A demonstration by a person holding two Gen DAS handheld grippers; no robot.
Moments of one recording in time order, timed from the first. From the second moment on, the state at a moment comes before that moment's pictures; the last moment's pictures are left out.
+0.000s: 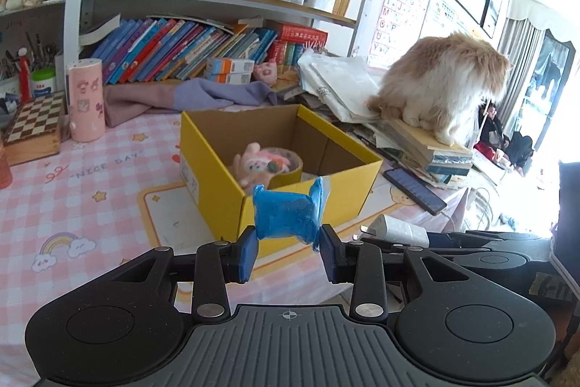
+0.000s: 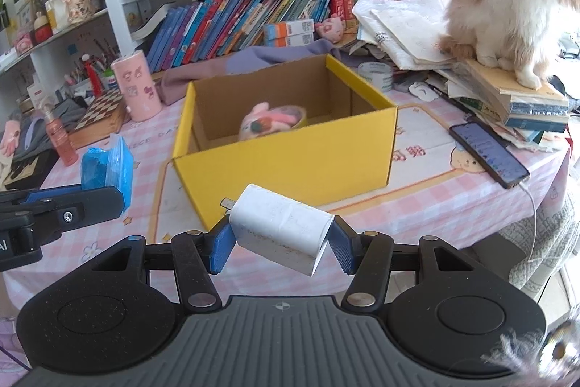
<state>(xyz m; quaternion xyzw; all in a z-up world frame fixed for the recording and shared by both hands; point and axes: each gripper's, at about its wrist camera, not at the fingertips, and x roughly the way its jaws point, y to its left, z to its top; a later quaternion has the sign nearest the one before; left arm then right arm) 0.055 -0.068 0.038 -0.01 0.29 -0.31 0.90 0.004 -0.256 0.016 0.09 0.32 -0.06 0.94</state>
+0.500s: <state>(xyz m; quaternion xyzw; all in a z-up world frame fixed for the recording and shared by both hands) 0.103 -0.133 0.050 0.00 0.28 -0.31 0.91 0.052 -0.314 0.035 0.07 0.28 -0.04 0.96</state>
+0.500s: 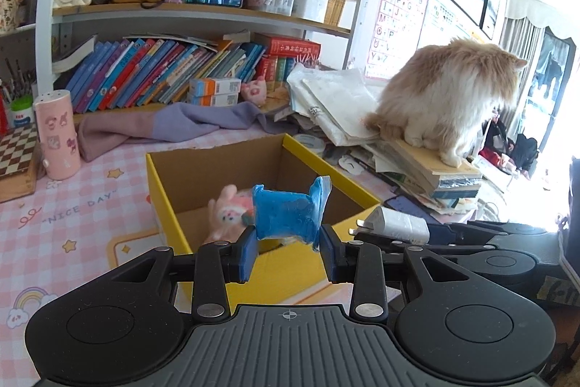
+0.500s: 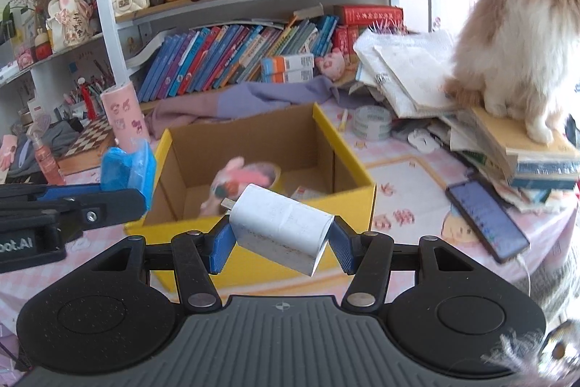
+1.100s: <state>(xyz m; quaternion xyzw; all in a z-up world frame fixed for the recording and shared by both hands) 0.158 -0.174 0.042 0.04 0.30 -0.24 0.92 0.138 -0.337 0.029 0.00 0.27 0.03 0.96</state>
